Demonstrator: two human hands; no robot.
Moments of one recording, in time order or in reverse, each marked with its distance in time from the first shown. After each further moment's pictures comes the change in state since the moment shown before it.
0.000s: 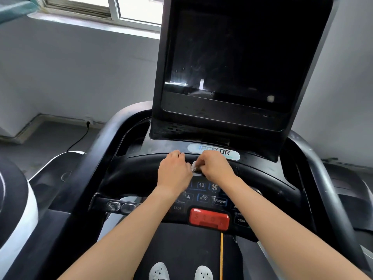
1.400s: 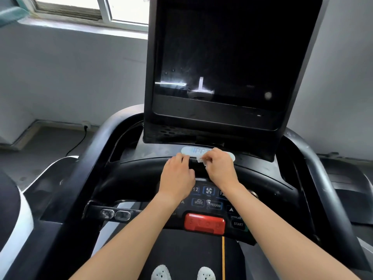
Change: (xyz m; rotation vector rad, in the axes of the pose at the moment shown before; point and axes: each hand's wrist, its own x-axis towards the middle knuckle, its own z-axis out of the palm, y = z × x) left_hand 0.001 0.021 0.011 -0.056 0.063 0.120; right_hand -0.010 0.028 -0.002 0.190 0.342 0.033
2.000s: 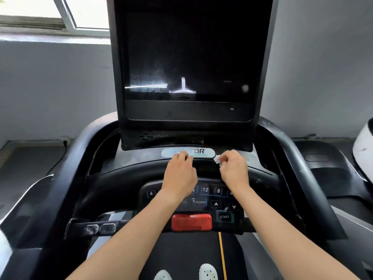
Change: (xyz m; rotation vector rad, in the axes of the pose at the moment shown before) left_hand 0.015 0.051 0.013 0.063 -0.086 0.215; right_hand -0.035 0.066 -0.044 0.047 0.227 0.323
